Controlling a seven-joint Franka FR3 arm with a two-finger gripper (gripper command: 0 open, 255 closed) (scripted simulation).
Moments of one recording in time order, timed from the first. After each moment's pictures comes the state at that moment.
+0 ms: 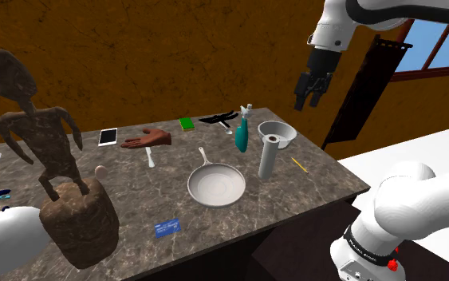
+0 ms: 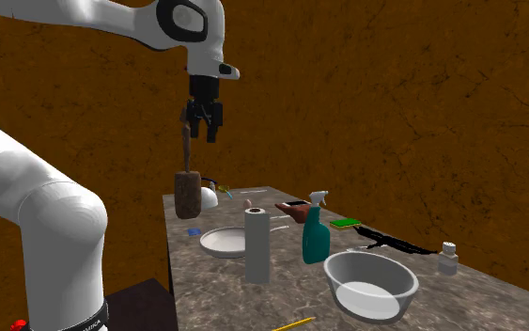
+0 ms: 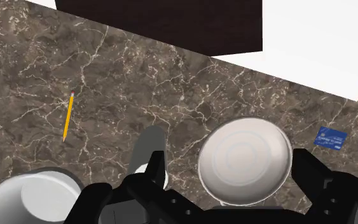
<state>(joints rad) 0.02 -0.77 -0.06 -2.26 0.10 1.51 0.05</state>
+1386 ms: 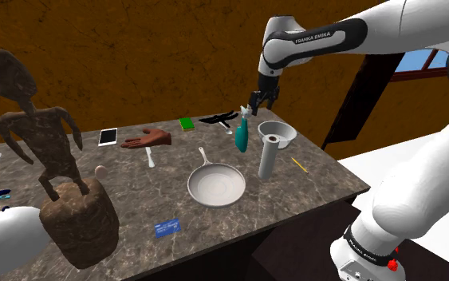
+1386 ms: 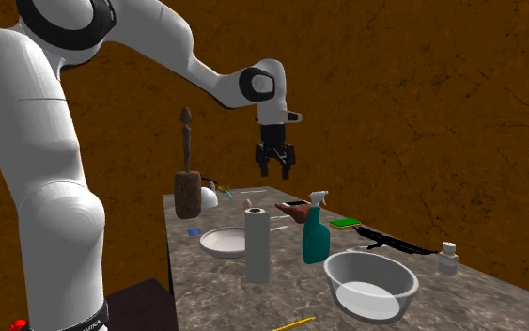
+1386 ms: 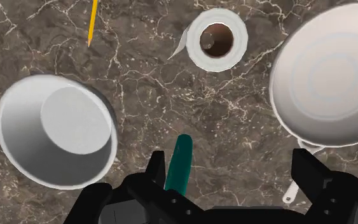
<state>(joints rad) -0.02 -0.18 -0.10 -2.08 -0.03 1.96 -0.04</state>
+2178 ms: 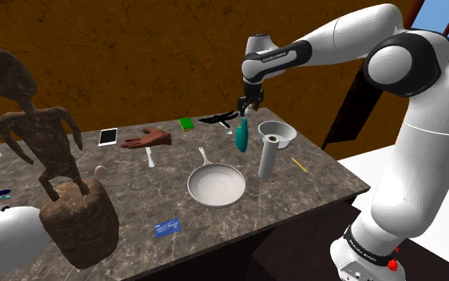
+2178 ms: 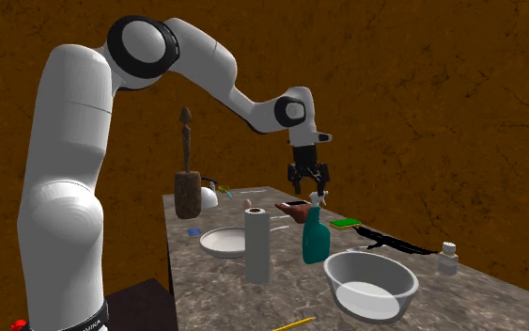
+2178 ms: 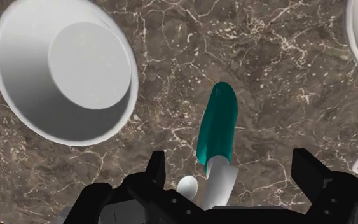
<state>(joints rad) -0.05 0.18 -0.13 -1.83 -0.07 2.09 -0.07</state>
